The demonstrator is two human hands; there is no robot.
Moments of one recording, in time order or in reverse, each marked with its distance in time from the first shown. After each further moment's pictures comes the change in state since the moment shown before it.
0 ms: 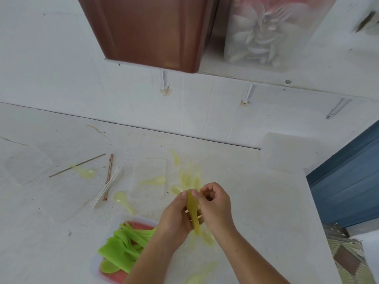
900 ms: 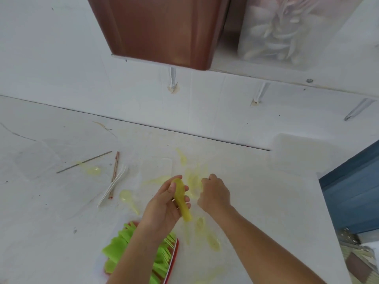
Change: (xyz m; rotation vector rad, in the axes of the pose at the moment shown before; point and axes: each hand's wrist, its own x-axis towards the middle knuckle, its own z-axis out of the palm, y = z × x) left_hand 0.004 0.041 -0.027 -0.052 -0.045 0.184; right_hand 0.079 0.022 0.025 -1.154 -0.243 -0.187
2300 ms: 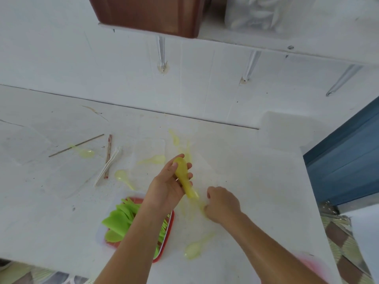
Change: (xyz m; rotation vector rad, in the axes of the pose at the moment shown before) left_hand -0.007 -0.019 0.002 -0.108 -0.144 -0.062; right_hand -0.100 0.030 0.000 -0.043 -0.288 0.102
